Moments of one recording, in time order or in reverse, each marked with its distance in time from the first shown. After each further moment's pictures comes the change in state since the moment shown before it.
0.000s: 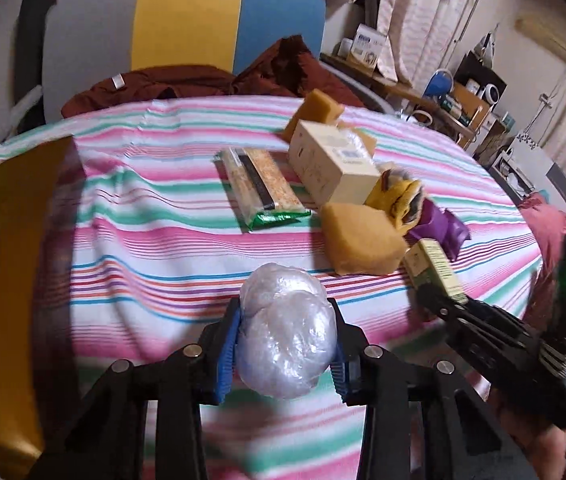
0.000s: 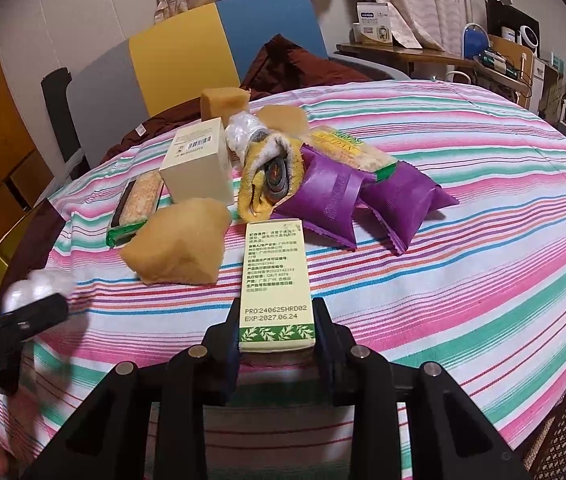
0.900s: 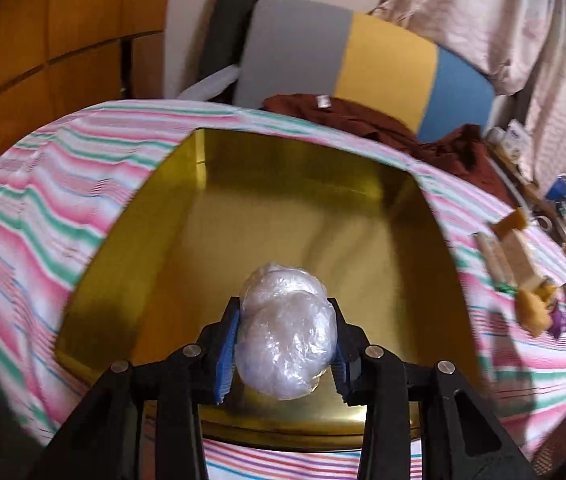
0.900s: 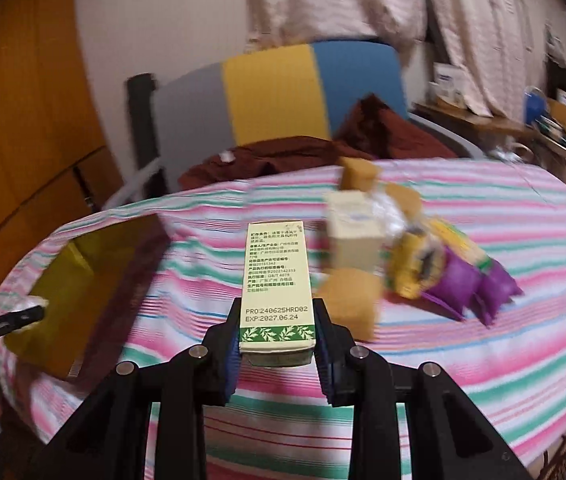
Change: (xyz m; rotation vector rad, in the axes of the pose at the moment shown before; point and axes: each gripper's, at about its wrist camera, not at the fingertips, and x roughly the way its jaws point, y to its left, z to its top) left arm -0.115 0.225 -0.060 -0.376 -0.124 0.382; right arm -0.061 0.120 0.013 -0.215 -0.152 0.214
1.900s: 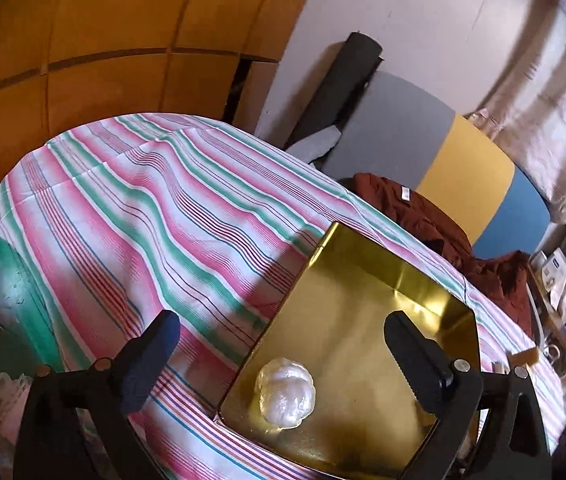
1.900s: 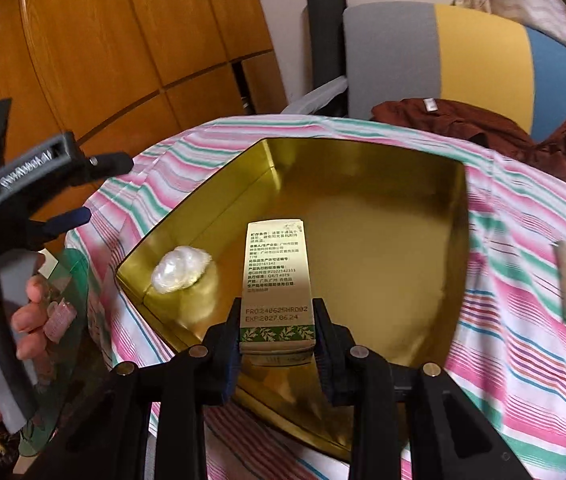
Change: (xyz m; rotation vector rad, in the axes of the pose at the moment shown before) left arm -0.060 0.108 0.033 -0.367 -0.184 0.092; right arm 0.085 0.225 -0.023 -0.318 0.284 0.410
